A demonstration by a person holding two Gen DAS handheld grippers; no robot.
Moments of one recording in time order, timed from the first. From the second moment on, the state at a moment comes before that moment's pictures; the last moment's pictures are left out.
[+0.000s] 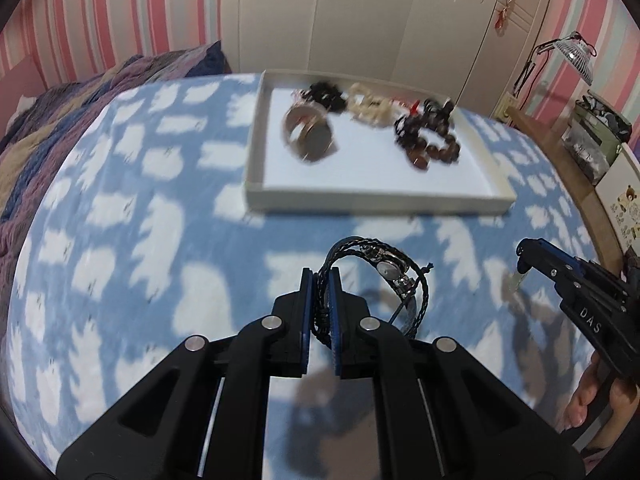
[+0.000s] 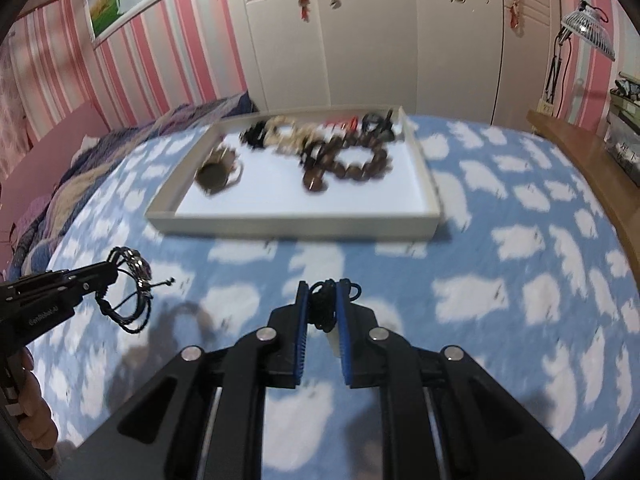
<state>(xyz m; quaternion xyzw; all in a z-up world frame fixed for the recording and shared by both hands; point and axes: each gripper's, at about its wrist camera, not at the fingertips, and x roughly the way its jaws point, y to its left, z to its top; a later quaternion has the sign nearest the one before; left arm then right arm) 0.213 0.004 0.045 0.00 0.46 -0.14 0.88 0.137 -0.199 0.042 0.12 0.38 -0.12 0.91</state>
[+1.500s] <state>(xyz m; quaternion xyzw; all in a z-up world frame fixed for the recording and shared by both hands) 0.344 -0.069 0.007 0.07 0.44 -0.07 0.89 0.260 -0.254 0.014 0.08 0.38 -0.16 0.91</state>
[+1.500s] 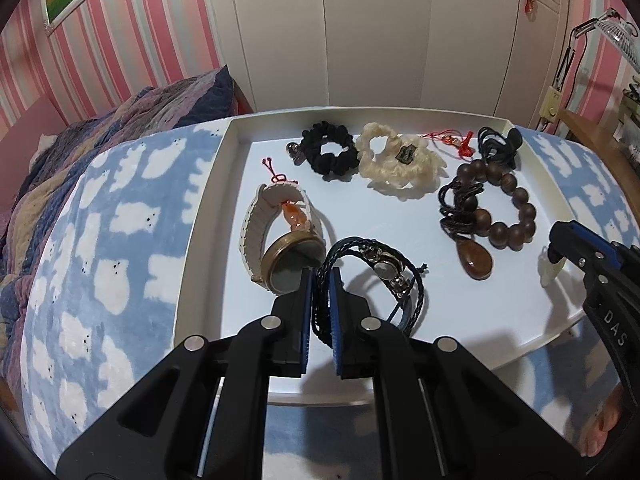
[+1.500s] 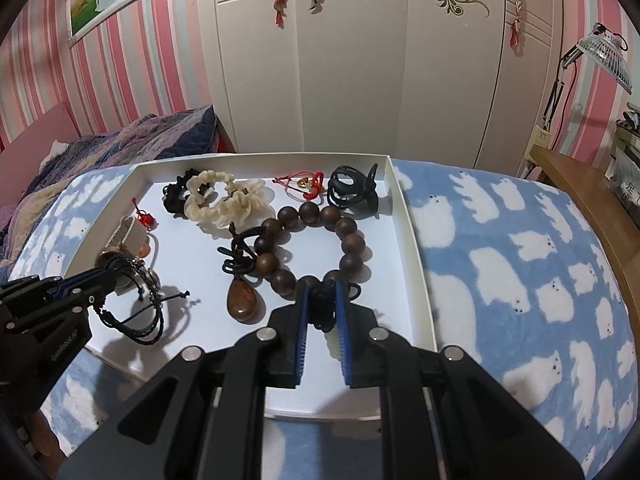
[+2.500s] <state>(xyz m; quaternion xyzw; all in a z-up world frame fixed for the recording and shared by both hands) 0.359 -0.064 -0.011 0.07 0.46 -0.08 0.88 0.269 -0.267 -0.016 0.08 0.42 -0.17 0.89</state>
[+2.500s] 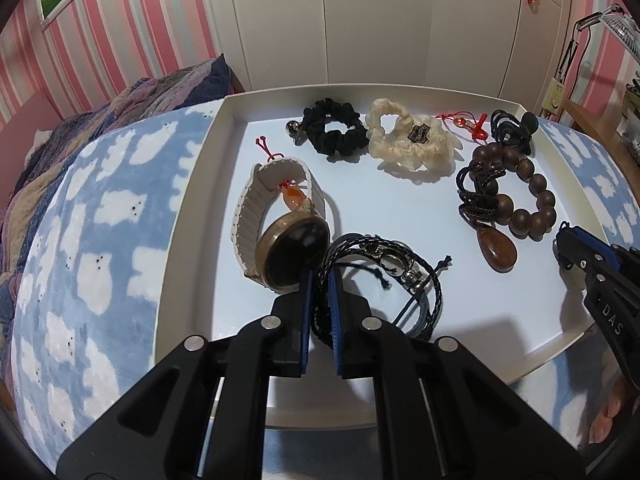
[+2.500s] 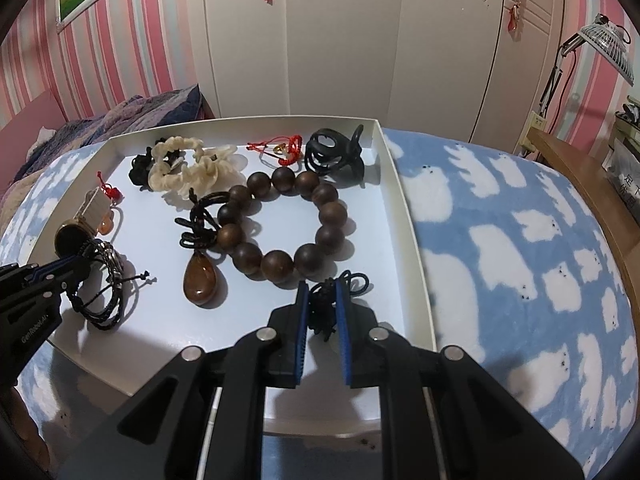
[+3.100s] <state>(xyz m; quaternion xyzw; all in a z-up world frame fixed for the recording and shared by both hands) 0.357 -0.072 -0.015 0.08 0.46 -0.08 0.88 0.269 -0.267 -0.019 0.08 0.41 -0.17 0.89</state>
